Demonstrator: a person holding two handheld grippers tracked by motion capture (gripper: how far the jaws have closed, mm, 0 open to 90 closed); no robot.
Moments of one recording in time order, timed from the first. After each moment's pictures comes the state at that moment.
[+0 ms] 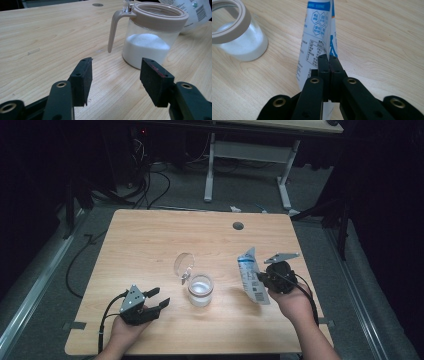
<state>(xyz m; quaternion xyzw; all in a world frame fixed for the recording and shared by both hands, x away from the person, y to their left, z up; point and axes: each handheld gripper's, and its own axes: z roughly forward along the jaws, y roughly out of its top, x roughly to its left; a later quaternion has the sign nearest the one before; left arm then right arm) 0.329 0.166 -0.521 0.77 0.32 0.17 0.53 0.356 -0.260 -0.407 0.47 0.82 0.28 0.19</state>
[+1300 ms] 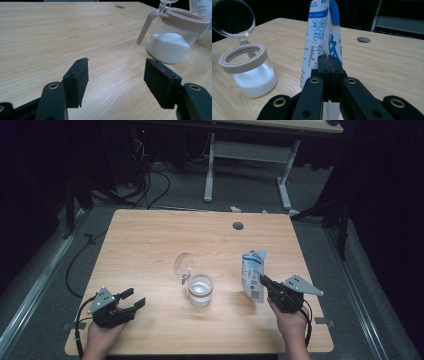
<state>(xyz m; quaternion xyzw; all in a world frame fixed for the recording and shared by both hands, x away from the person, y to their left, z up) 0.318 0.239 -0.523 0.73 0.39 0.18 0.53 0.312 -0.285 -0.455 0.44 0.70 0.50 0.28</state>
